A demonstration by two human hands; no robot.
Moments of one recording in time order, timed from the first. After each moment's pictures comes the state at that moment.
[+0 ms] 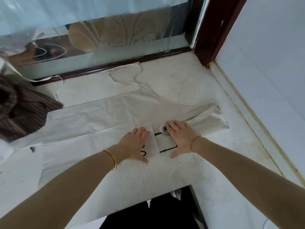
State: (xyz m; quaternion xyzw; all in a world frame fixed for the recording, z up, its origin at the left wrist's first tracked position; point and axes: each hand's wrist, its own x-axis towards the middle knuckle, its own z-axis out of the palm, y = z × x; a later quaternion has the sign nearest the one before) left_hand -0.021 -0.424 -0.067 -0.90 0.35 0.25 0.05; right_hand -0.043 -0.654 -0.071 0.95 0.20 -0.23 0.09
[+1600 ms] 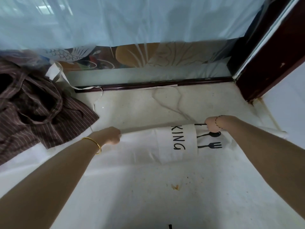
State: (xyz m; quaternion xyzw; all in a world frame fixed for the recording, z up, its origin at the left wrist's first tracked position) left_hand 0.113 -0.256 -0.037 -0.93 0.04 0.37 0.05; right_hand 0.154 -0.635 -0.011 0.93 -0.05 -0.37 0.04
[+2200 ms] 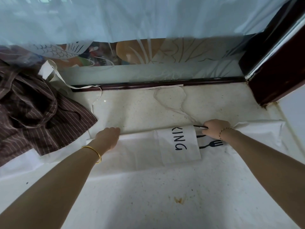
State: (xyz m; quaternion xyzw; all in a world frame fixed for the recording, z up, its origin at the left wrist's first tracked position) left_hand 0.129 -0.243 -0.078 -0.96 0.02 0.27 0.05; right_hand 0.175 -0.641 -0.059 0.95 0.03 -0.32 0.02
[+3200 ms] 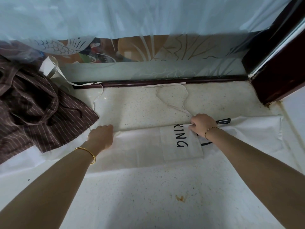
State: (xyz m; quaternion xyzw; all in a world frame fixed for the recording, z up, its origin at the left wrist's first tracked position) left_hand 0.118 -0.222 -0.073 -0.97 -0.02 0.23 0.04; right_hand 0.176 -0.594 -0.074 0.98 0.13 -0.18 0.02
